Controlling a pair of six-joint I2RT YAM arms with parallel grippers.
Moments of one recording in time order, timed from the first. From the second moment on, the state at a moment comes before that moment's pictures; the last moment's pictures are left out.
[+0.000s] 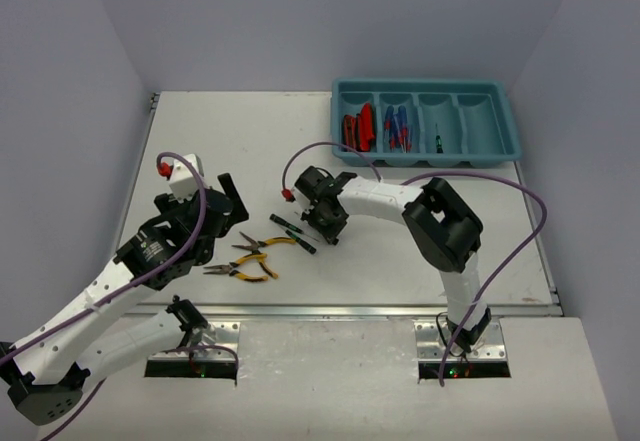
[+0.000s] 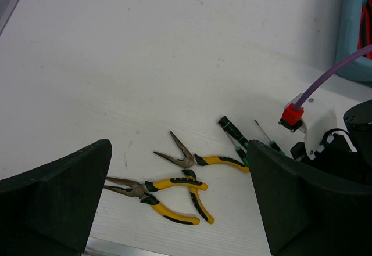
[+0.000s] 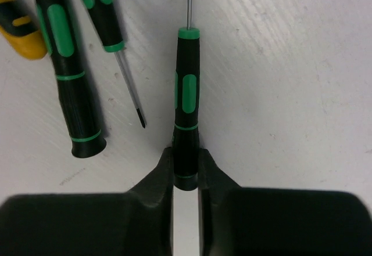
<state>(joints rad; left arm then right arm) -0.72 0.76 0.92 -0.87 -0.82 -0.75 0.82 2.04 1.36 -0.62 0.02 -0.08</state>
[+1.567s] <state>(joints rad) -0.72 0.77 0.92 -0.87 -0.81 -0.75 0.15 1.87 1.80 -0.67 0.05 -0.09</state>
